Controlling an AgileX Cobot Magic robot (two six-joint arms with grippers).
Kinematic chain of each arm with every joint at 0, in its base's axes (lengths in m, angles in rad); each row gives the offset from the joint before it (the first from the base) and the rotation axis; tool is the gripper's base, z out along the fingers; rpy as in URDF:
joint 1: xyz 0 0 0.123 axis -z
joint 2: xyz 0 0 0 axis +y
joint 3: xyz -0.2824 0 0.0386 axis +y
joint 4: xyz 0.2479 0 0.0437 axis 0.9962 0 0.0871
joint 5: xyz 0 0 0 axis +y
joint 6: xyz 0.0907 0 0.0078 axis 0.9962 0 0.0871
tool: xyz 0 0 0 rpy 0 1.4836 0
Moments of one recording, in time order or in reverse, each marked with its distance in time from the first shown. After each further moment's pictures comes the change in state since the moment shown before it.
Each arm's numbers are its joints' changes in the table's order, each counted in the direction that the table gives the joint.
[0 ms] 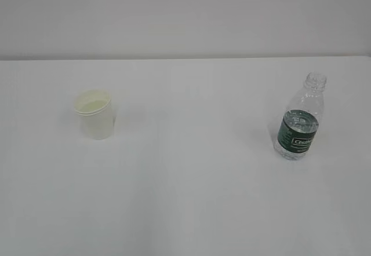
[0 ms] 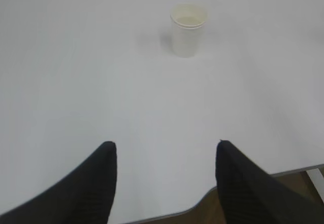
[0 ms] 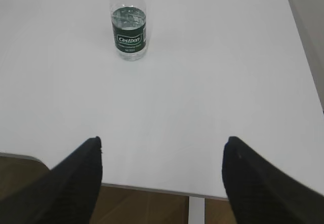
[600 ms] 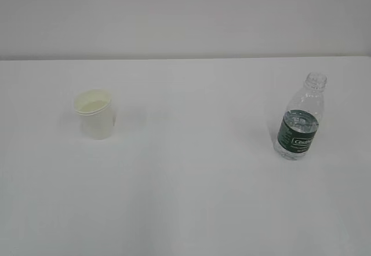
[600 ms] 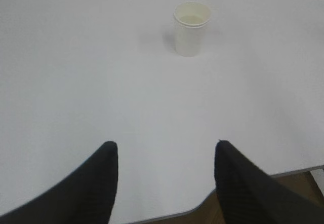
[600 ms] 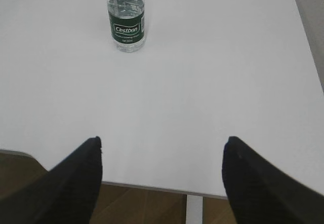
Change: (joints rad) left arm 0.000 0.000 0.008 0.011 -0.008 0.000; right arm 0.000 0.000 0.053 -0.008 -0.037 0.000
